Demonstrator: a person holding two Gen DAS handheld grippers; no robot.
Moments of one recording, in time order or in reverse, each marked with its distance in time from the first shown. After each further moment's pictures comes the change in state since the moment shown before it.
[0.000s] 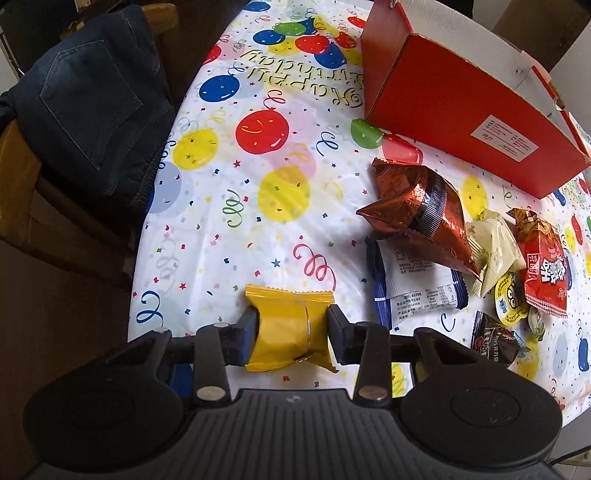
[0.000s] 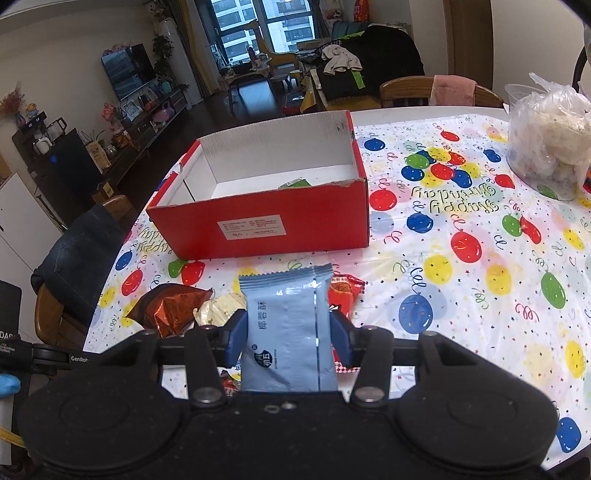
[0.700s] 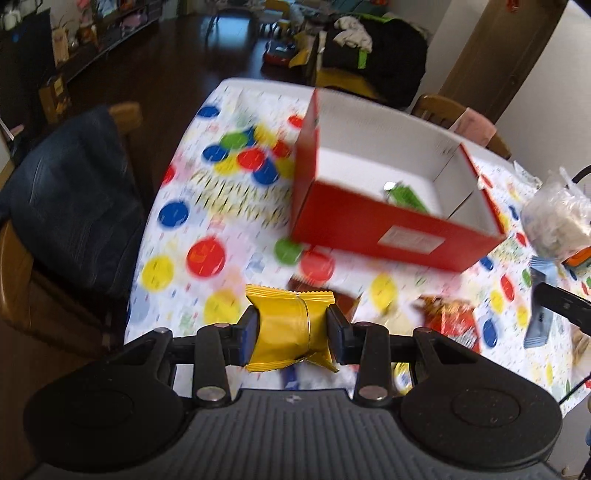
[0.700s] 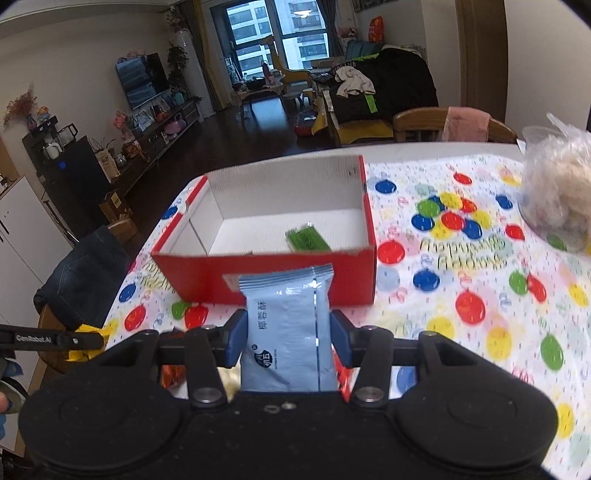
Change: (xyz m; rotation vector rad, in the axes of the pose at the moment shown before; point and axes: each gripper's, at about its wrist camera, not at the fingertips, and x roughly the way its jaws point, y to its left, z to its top) left arm -0.085 -0.040 0.052 0.050 -0.213 -0.109; right arm 0.007 0.000 0.061 -0.061 -0.061 0.021
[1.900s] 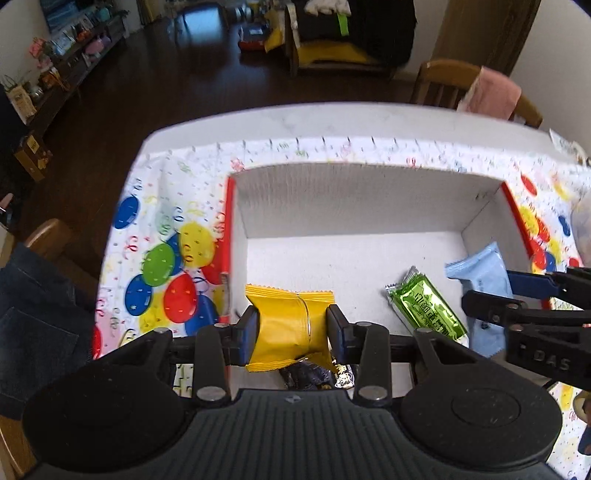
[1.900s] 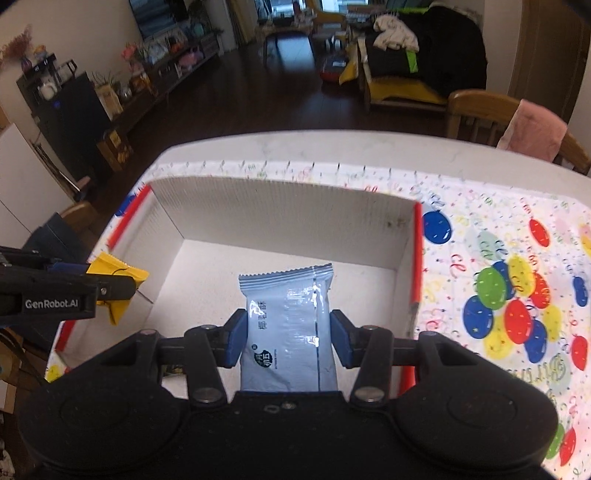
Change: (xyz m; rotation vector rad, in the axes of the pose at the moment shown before) left arm 0.151 -0.096 0.178 0.198 0.131 0.126; right arm 0.196 -0.013 0.127 -0.116 0.268 0.026
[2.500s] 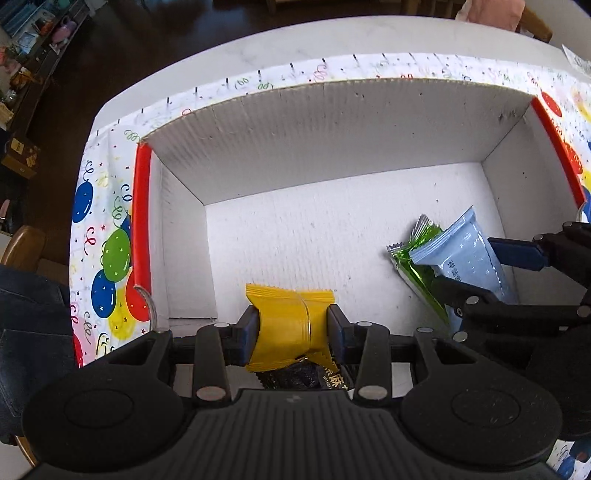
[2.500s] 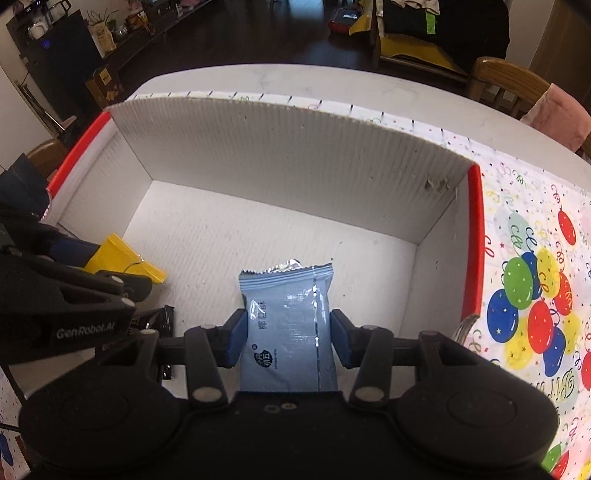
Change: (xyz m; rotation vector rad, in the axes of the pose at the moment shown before) left arm 0.066 -0.039 0.016 0.132 0.222 0.071; right arm 0.053 0.006 -0.004 -0.092 0.160 -0.048
